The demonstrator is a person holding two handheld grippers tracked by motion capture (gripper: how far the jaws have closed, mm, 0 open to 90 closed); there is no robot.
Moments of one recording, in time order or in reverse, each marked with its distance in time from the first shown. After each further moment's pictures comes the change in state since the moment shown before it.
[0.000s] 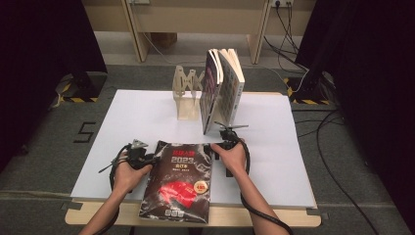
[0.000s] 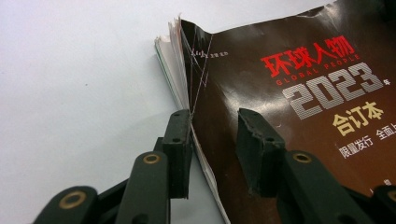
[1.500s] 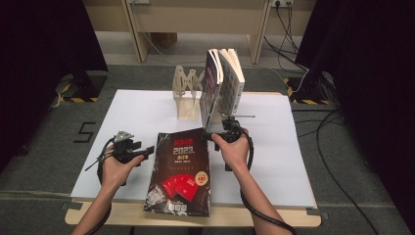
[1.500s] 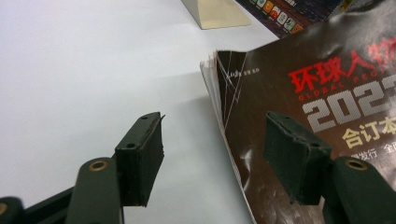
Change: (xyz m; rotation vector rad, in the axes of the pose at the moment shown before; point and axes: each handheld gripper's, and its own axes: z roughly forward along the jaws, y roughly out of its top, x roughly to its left) left arm 0.019 0.019 -0.034 -0.155 -0.003 -0.070; right arm 0.053 0.017 -0.060 -0.166 0.136 -0.092
